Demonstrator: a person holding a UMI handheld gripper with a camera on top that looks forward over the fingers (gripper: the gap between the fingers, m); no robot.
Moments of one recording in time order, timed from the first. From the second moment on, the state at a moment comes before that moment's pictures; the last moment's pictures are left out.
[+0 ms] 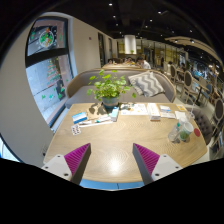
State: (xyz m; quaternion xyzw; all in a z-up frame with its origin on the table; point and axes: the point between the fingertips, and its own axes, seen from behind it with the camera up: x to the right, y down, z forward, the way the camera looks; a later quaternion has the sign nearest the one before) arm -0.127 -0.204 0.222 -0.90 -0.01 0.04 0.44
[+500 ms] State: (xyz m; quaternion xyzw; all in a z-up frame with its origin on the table) arm 0.083 -0.202 0.135 -0.90 0.05 -0.01 0.44
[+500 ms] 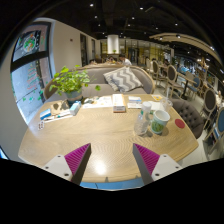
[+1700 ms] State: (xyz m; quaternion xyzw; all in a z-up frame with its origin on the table) arm 0.226 -0.013 0.022 -0.87 -0.02 0.03 0.49
